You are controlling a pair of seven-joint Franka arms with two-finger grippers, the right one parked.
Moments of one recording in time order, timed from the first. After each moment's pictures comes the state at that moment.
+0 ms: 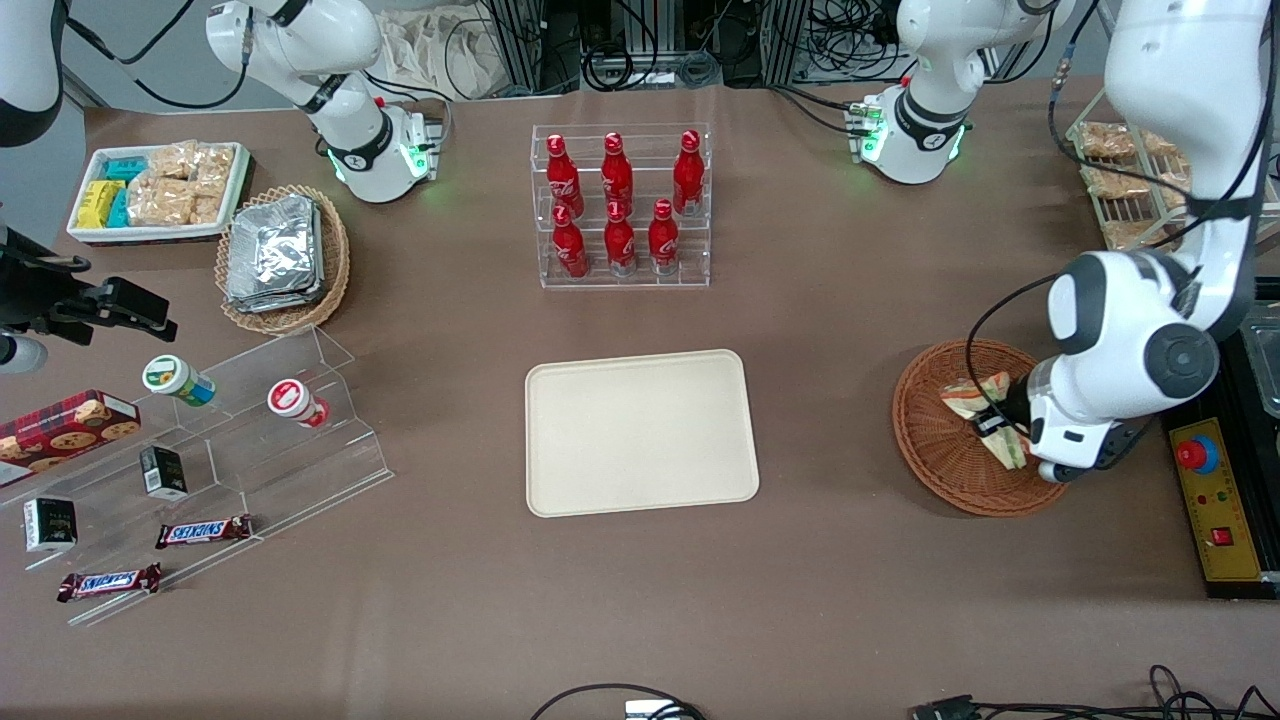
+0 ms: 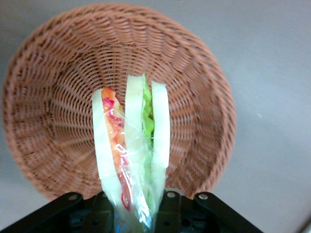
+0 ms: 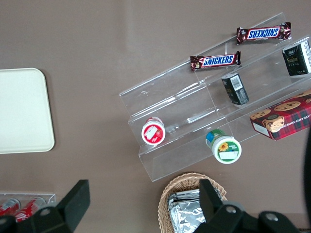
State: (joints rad) arm 0.13 0.31 -0.18 -1.89 0.02 2.06 -0.48
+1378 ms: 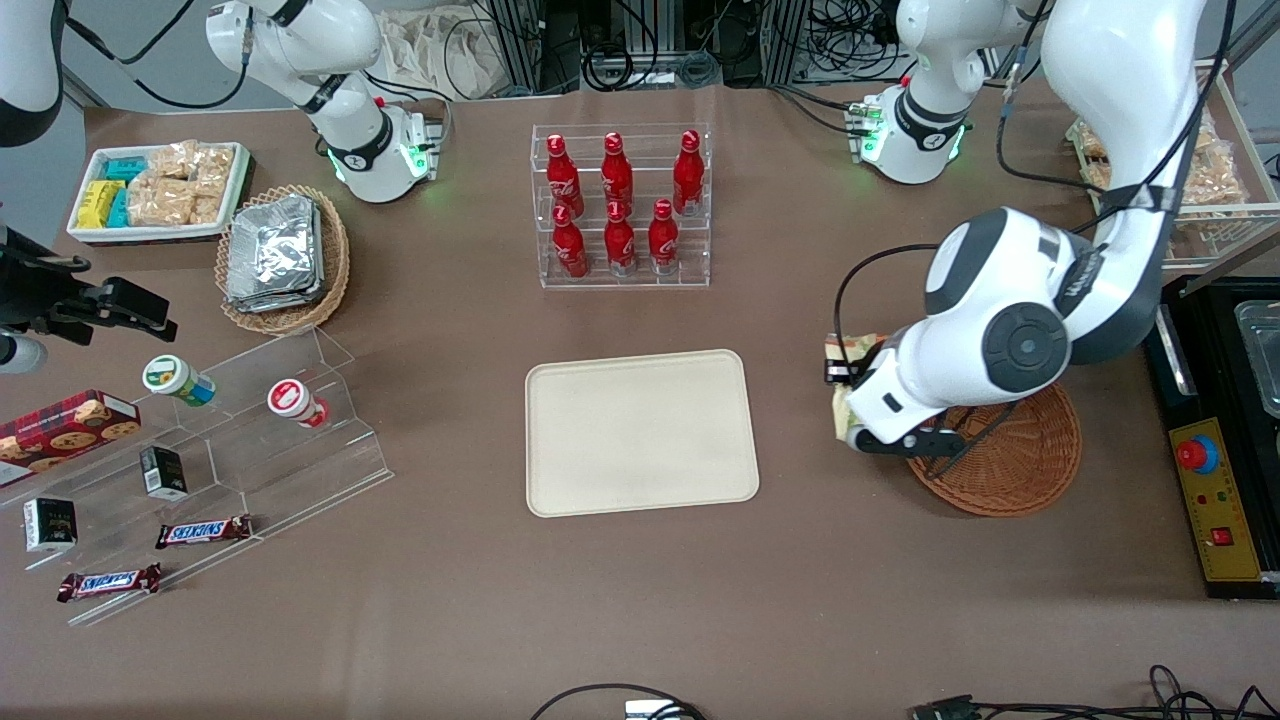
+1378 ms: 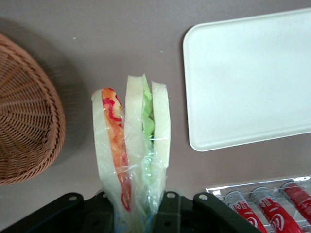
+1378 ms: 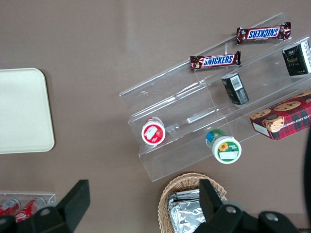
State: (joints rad) arm 0.08 0.47 -0.55 -1.53 0.05 1.72 -0.37
